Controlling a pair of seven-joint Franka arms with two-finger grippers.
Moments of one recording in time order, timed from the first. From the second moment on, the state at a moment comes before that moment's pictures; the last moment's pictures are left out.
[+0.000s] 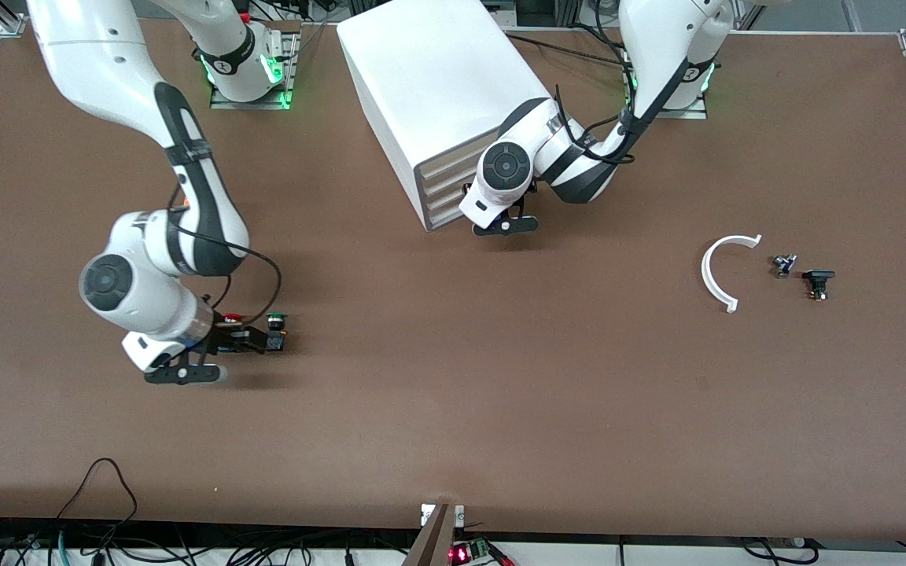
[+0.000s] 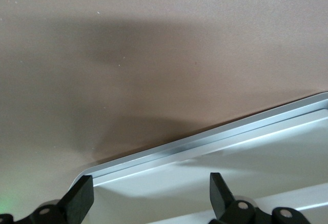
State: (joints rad) left arm -0.36 0.54 -0.47 -1.91 -0.05 2.10 -0.89; right arm 0.27 0.59 -0.16 -1.62 0.17 2.27 0.01
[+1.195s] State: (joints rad) left arm -0.10 0.44 -0.49 -1.62 0.07 1.78 -0.65; right arm 0.27 0.12 -0.26 -1.59 0.09 1.66 0.06
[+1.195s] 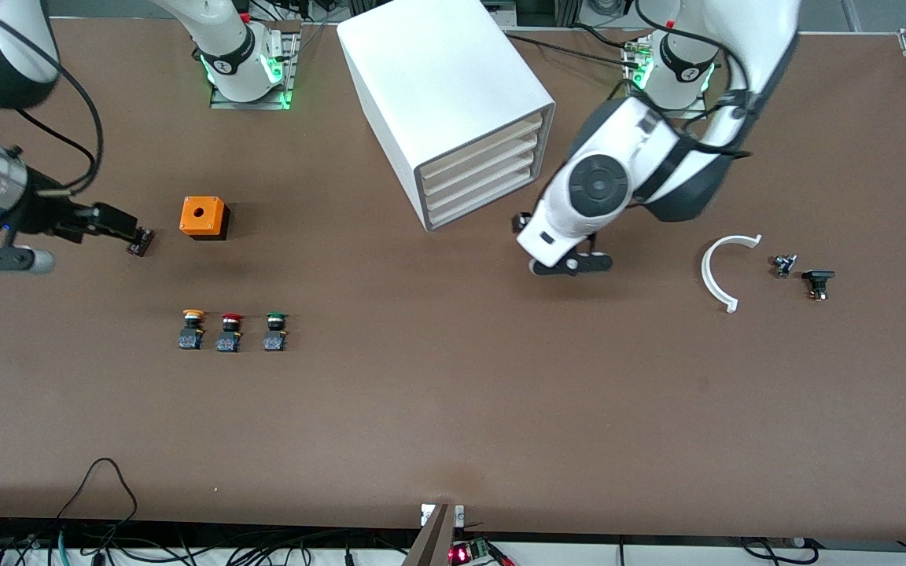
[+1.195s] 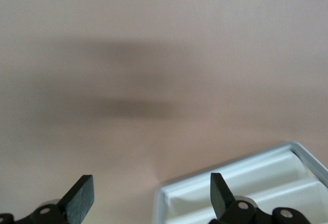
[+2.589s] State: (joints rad) left arm 0.01 0.03 -0.10 -1.66 0.00 1.61 0.03; right arm -0.01 0.02 0.07 -1.53 0.00 1.62 0.09
